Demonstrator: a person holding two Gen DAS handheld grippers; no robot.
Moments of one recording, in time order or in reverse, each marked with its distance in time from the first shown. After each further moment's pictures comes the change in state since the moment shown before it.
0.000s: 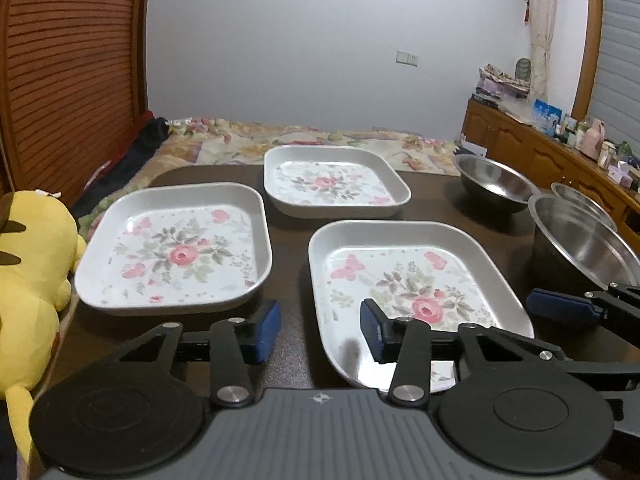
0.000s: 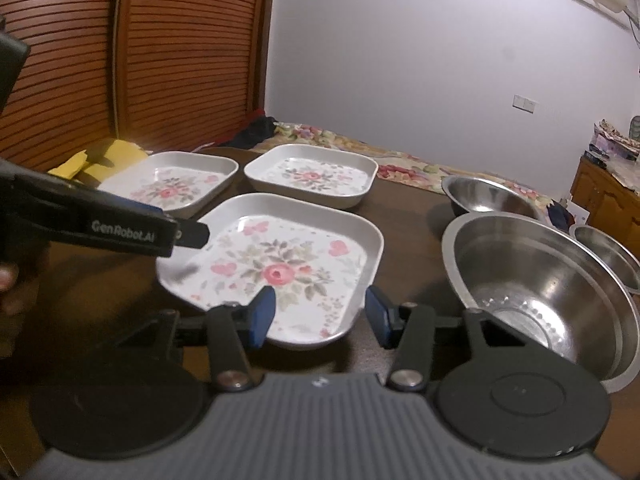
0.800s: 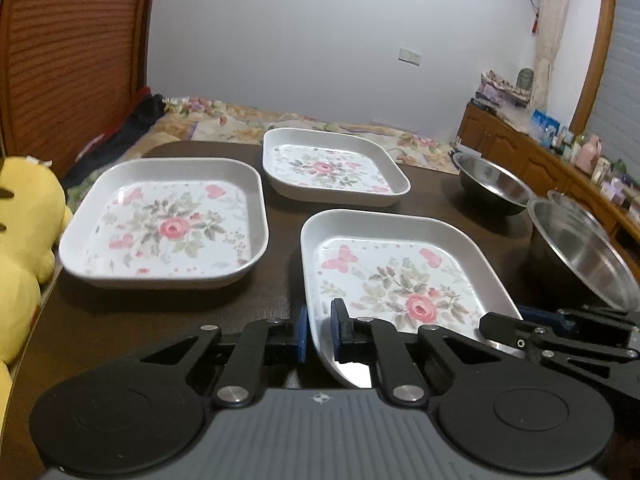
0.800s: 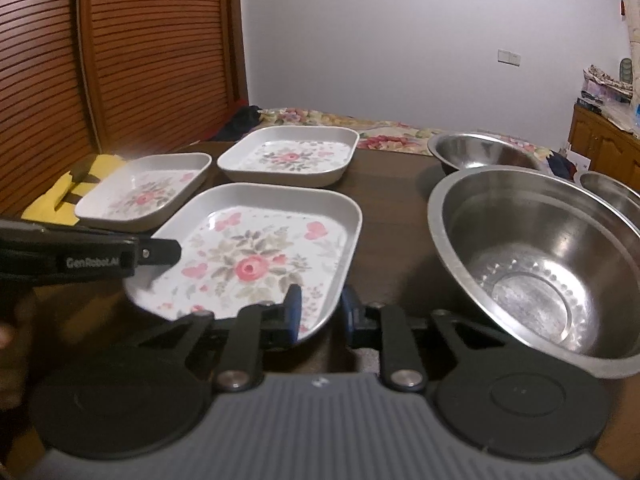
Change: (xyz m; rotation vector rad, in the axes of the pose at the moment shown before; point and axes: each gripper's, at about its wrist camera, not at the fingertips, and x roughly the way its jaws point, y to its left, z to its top) left arm 0.003 0.009 -0.005 -0.084 0.026 -0.055; right arm 0.015 -0.019 -0.005 0.142 0.057 0.029
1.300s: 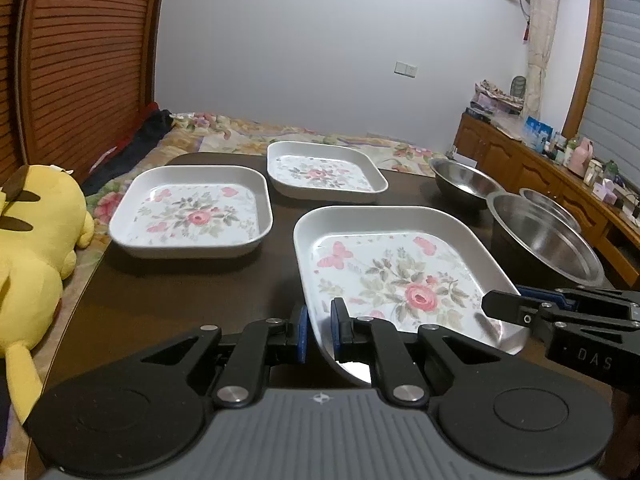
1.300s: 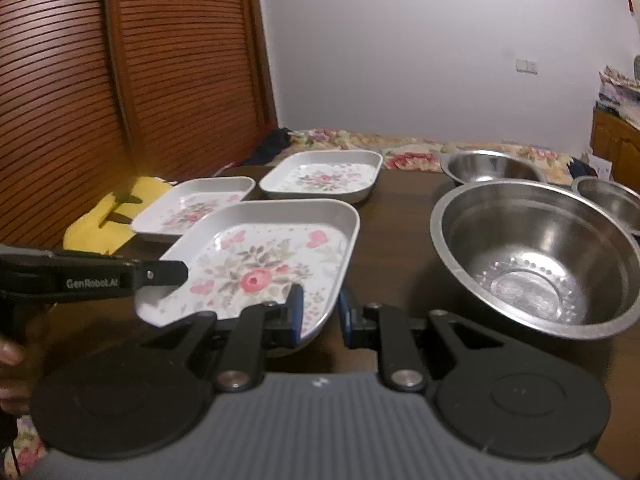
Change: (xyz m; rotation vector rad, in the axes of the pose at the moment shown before) left arm -0.065 -0.011 -0.028 0.024 -0.045 0.018; right arm -0.051 0.000 -0.007 0.003 -0.068 0.111
